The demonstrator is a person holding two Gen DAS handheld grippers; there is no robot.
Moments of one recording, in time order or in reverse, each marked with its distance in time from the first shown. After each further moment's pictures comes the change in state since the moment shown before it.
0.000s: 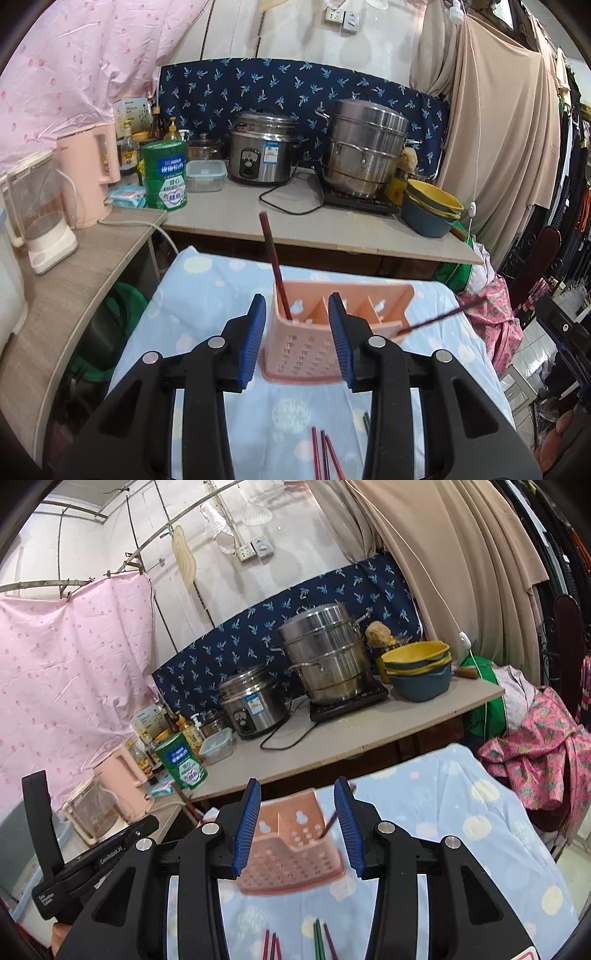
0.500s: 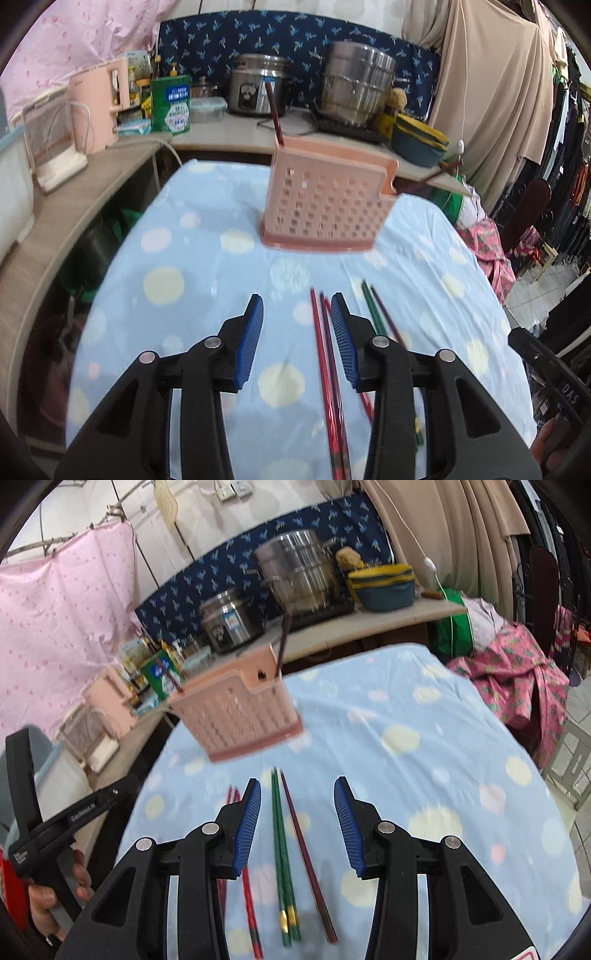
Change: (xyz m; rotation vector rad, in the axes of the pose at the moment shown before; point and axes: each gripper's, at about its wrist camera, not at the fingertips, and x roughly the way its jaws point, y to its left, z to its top) left arm -0.043 0.003 -0.123 0.008 0.188 -0.024; right arm -0.071 -0.037 -0.123 0.001 0.273 -0.084
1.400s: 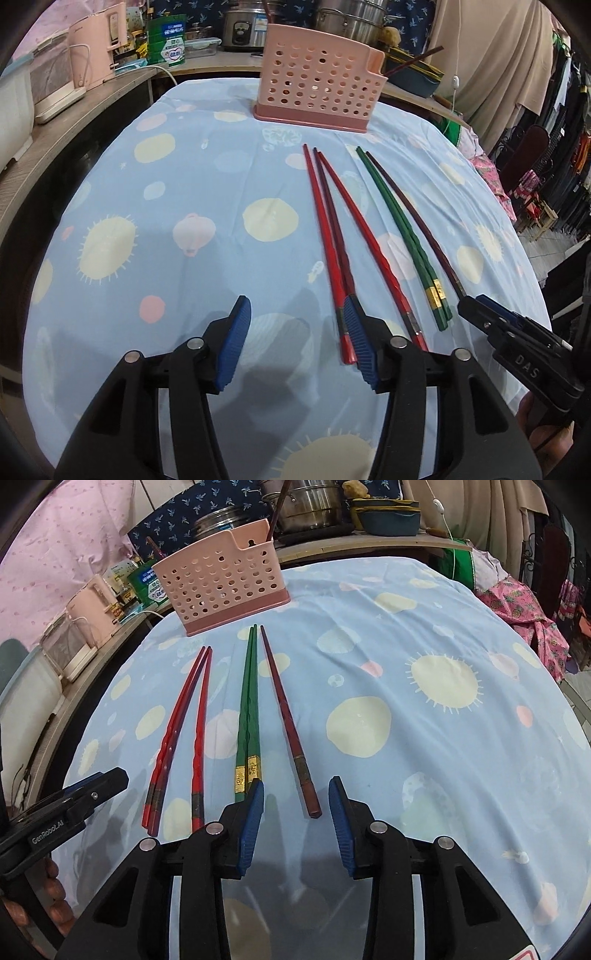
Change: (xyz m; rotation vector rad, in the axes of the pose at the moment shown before) left arm 0.003 -0.012 -0.118 0.026 0.183 -0.004; right arm 0.033 -0.009 -0.107 -0.078 0.232 -0.066
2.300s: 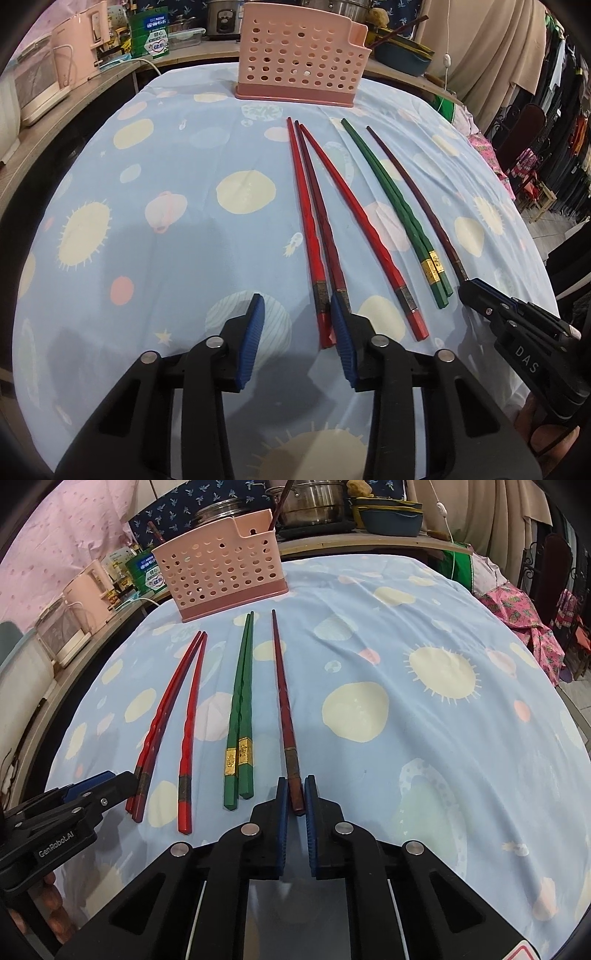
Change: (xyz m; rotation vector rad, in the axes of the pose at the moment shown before) left arm 0.016 -0.015 -0.011 0.038 0.053 -0.002; right arm 0.004 0.004 -0.010 -0.041 0.008 -0.043
